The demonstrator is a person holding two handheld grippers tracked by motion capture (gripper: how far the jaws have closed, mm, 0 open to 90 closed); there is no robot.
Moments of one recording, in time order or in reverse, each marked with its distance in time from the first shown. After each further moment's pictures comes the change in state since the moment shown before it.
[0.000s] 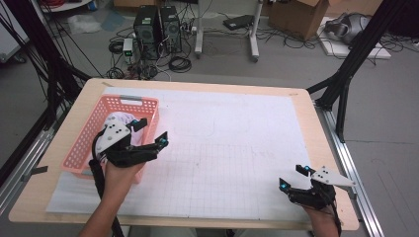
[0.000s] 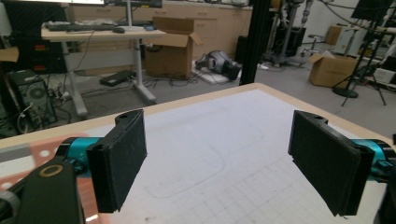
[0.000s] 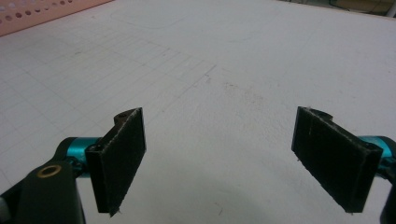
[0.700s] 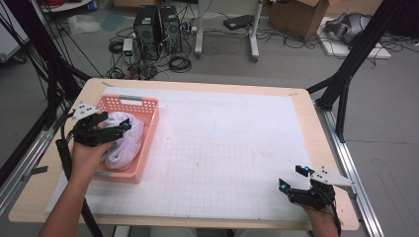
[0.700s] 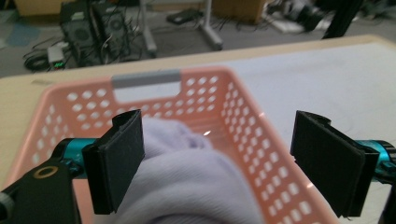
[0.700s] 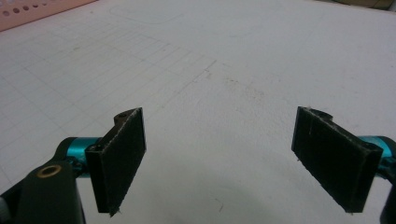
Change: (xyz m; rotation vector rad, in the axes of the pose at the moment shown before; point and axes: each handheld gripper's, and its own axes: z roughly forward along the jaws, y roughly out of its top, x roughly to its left) left arm 0.106 -0.012 -0.004 0.253 0.267 -0.067; right arm -0.001 -0.001 0.001 0.013 0.000 -0.001
